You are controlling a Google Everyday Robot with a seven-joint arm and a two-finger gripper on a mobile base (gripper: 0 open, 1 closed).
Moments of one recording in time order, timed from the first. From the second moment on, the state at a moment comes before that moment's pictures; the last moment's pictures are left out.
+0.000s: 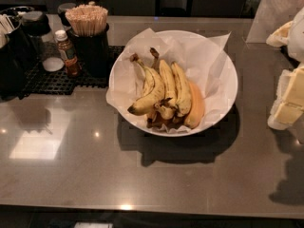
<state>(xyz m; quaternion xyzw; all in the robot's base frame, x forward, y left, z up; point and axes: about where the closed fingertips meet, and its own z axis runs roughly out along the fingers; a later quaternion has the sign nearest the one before) 0.438 -0.217 0.976 -0.60 0.78 -0.03 0.16</state>
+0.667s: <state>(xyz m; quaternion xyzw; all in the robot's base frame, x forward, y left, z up) 0.440 -0.213 0.978 -0.61 0.78 -0.03 0.17</state>
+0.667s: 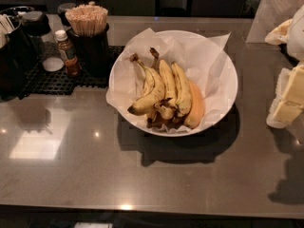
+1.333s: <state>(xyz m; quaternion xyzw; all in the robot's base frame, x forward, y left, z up) 0.459 -0.144 0.992 -0.69 0.69 0.02 0.21</state>
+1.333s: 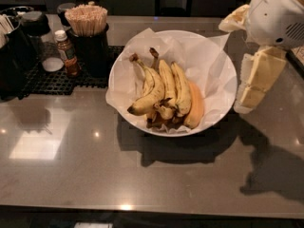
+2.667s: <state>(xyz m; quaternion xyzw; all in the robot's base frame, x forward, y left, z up) 0.444 -0.004 0.971 -0.76 0.55 0.02 0.34</state>
